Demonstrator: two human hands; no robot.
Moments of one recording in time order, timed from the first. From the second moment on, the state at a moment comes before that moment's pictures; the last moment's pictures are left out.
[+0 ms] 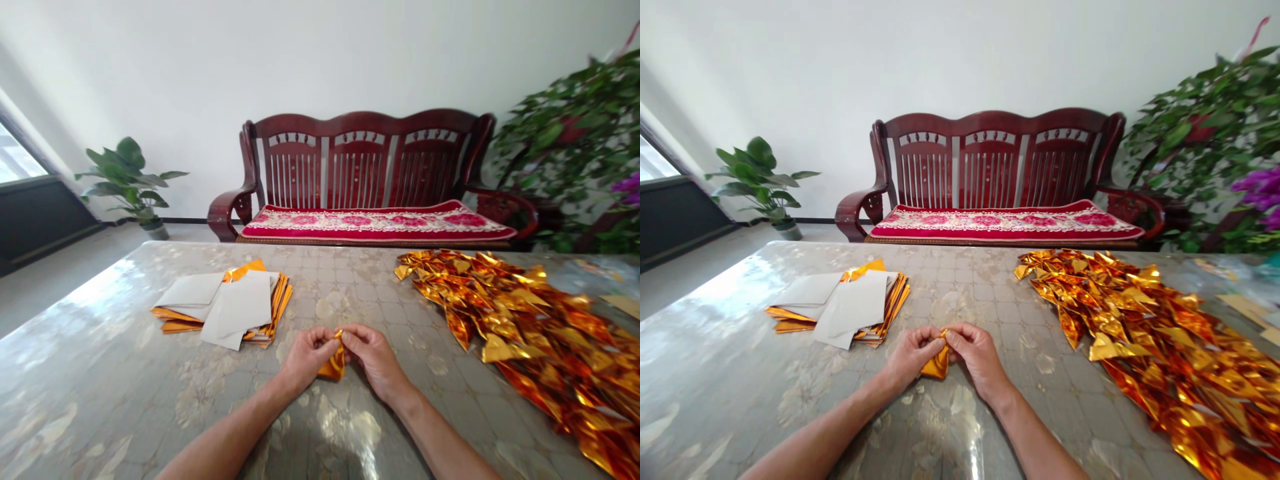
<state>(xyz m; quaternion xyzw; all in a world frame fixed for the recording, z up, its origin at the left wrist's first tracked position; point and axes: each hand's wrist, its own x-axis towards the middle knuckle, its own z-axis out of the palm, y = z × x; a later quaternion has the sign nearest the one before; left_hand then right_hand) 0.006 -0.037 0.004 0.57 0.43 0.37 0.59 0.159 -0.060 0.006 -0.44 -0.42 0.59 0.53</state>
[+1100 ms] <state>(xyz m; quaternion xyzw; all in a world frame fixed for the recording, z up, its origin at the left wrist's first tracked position) -0.008 -0.033 0.011 0.61 0.44 0.47 0.46 0.165 -0.057 0.003 -0.51 -0.34 0.47 0.63</state>
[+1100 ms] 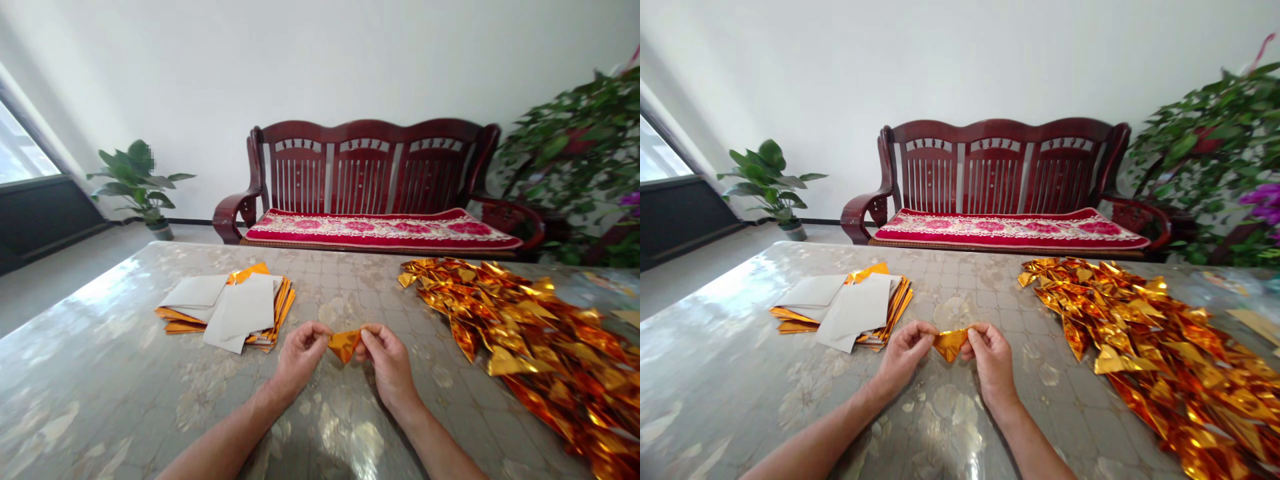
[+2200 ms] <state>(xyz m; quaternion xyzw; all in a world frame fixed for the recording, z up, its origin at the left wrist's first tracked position) -0.016 -0.021 0.006 0.53 0.41 0.51 0.54 0.159 -0.063 0.010 -0.50 -0.32 0.52 0.61</state>
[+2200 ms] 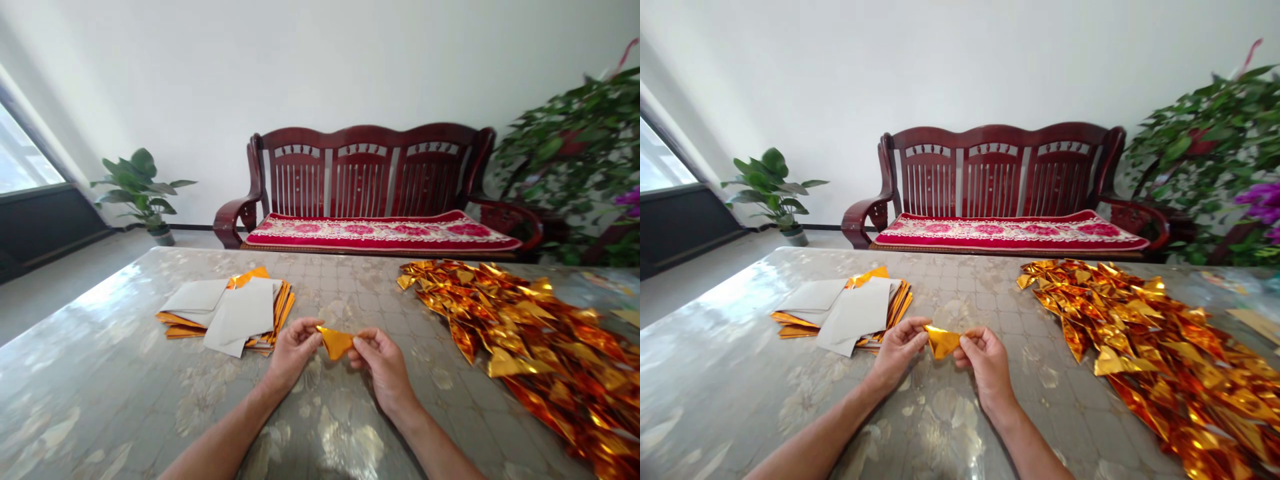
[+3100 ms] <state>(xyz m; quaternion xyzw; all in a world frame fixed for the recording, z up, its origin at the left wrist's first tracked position) -0.022 0.002 -0.006 0.58 0.41 0.50 0.49 0.179 -0.040 -0.004 -0.51 -0.67 0.25 0.48</state>
